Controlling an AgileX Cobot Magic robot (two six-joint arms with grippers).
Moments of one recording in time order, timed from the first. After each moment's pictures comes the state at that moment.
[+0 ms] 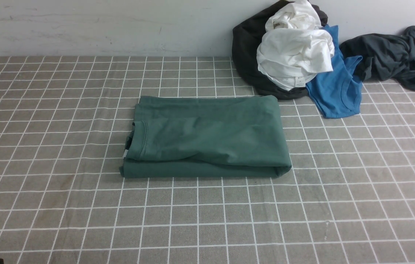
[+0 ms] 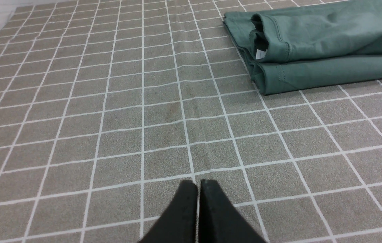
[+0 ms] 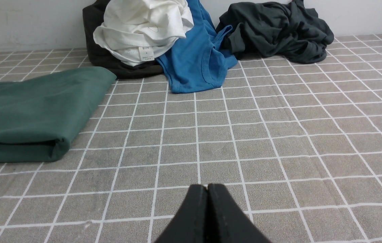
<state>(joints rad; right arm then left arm) -0.01 -0.01 0.03 -0.01 0.35 0.05 -0.08 -0.01 0.03 -0.06 0.38 0.06</state>
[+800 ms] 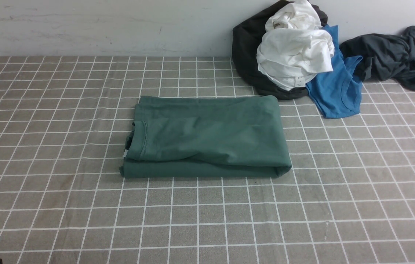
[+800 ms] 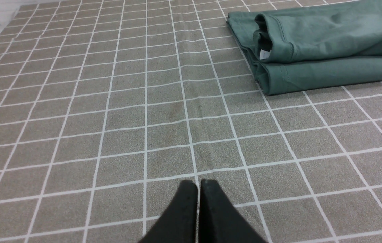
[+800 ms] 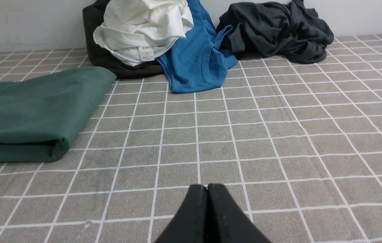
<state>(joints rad) -0.01 -0.01 0.03 -0.01 0.35 0.05 -0.06 -0.01 0.03 -0.06 0.38 0.07</state>
